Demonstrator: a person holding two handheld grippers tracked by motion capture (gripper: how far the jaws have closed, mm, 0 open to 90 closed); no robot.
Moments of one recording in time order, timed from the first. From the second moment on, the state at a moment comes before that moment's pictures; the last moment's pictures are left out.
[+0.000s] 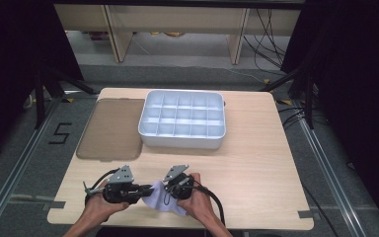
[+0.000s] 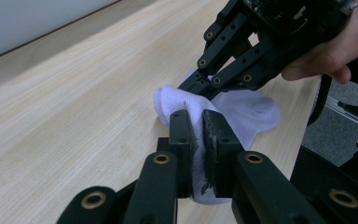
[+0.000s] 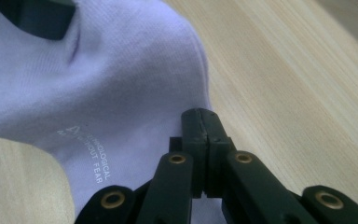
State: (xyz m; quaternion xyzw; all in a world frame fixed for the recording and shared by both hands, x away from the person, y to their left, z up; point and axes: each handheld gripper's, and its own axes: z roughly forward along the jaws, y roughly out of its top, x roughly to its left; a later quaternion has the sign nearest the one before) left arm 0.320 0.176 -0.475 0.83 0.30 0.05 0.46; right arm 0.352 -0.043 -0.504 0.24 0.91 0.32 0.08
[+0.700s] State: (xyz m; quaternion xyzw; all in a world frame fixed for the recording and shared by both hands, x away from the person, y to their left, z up) left arm 0.323 0.168 -0.469 0.84 0.30 0.04 0.44; right arm 0.330 -0.099 -0.498 0.24 0.91 0.32 0.09
